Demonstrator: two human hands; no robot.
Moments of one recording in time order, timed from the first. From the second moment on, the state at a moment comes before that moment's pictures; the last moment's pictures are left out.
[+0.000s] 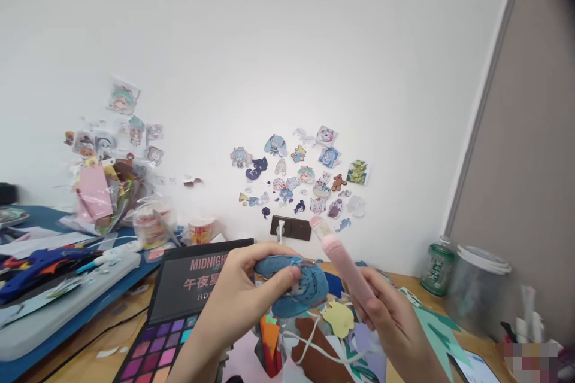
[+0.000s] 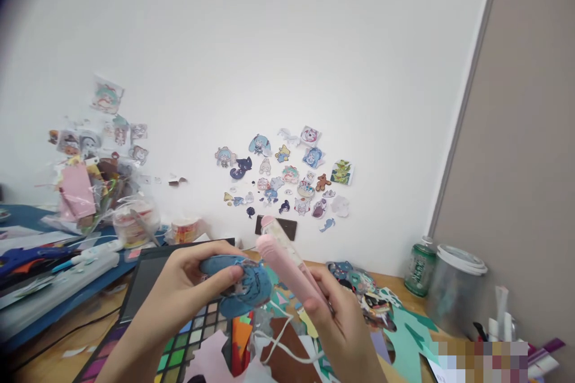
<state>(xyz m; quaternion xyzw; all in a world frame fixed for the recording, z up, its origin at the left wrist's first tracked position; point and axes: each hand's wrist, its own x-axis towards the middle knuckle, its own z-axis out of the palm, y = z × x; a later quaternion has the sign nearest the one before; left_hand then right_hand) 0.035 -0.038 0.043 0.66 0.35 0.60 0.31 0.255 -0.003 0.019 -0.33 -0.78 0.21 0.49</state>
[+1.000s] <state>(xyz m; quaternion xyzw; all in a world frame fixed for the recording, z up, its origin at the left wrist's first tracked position) 0.075 -0.046 0.019 0.74 0.31 0.53 0.28 0.264 -0.053 0.033 -0.32 -0.67 0.39 0.54</state>
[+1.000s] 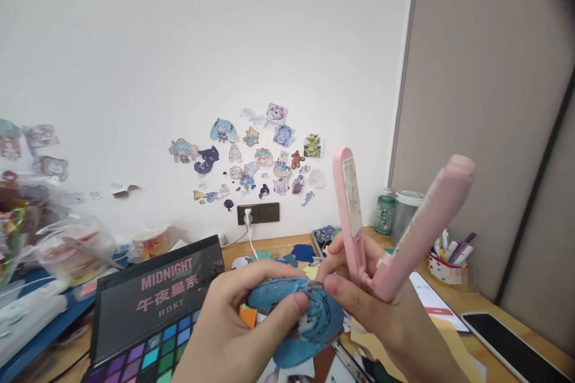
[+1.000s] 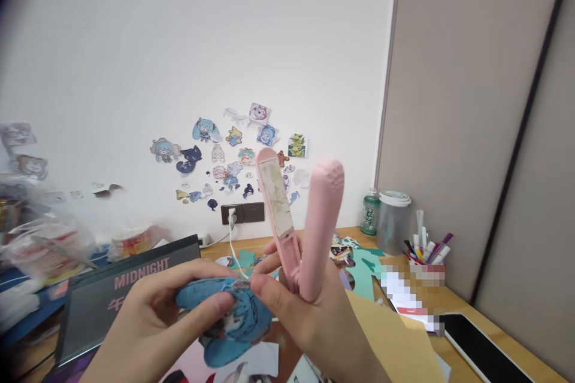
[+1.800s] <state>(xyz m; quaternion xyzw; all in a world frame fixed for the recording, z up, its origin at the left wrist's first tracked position) 0.068 -0.047 0.031 0.73 0.35 0.50 0.29 0.265 -0.046 0.036 -0.33 -0.71 0.30 0.54</state>
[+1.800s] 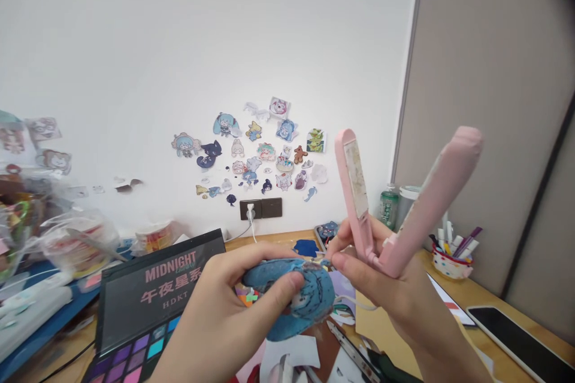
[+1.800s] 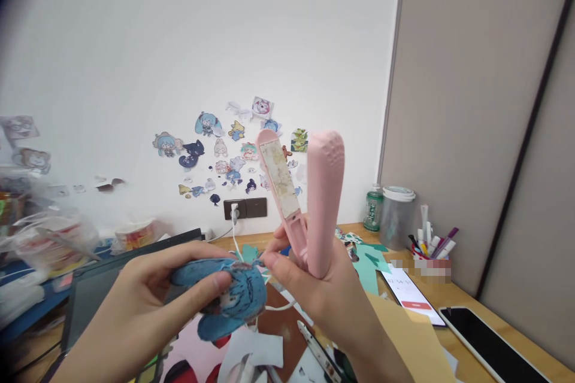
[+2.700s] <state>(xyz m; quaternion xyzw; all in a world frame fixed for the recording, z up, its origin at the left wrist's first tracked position) 0.053 -0.030 0.034 0.62 0.24 0.42 0.62 0.245 -0.053 0.026 -0.40 -0.67 0.28 0.55</state>
